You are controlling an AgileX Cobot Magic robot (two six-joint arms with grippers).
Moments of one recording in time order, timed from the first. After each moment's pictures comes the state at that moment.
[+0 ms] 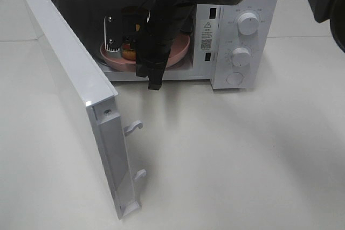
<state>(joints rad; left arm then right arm) 0.04 0.00 -0.52 0.02 1.09 -0.01 0.66 2.30 -1.89 0.09 0.75 -1.13</state>
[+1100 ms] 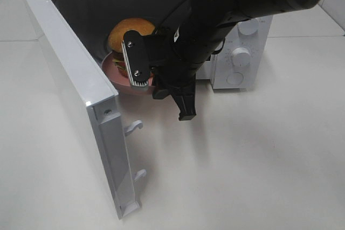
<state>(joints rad) 0.04 0.00 -0.52 0.02 1.09 -0.01 0.69 1.94 -1.33 0.12 0.51 -1.29</state>
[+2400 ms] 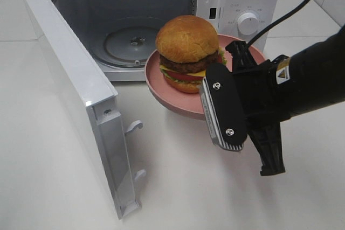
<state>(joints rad) 0.04 0.00 -0.52 0.02 1.09 -0.01 0.68 1.40 -0.70 0.12 0.26 -1.33</state>
